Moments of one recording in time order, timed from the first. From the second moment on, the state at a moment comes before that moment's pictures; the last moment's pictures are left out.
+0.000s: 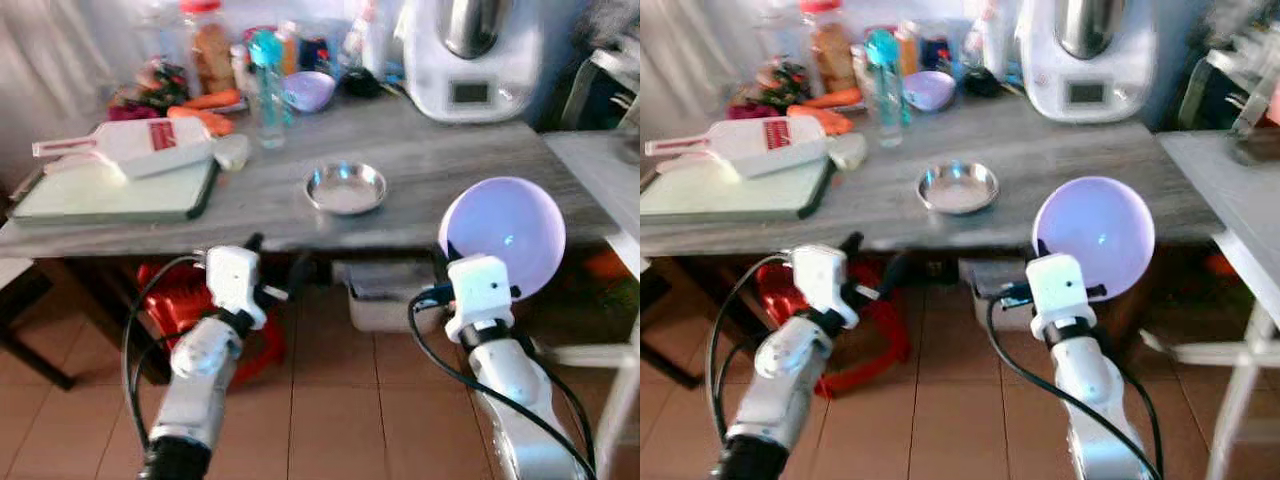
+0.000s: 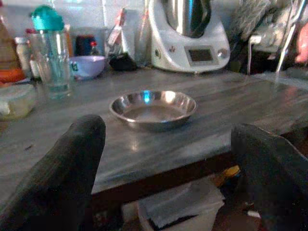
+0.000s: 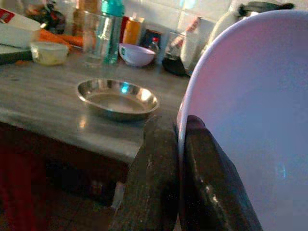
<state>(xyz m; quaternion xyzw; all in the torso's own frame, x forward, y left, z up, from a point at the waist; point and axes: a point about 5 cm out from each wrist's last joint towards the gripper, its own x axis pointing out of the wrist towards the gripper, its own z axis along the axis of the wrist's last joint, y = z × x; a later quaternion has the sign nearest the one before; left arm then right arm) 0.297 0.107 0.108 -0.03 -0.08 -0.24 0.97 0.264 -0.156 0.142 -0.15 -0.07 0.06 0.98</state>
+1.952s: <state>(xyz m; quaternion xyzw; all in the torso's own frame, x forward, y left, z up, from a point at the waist) 0.265 0.120 0.089 -0.01 -0.04 -0.37 0.93 0.282 -0.144 0.143 -0.16 -0.06 0.14 0.97</state>
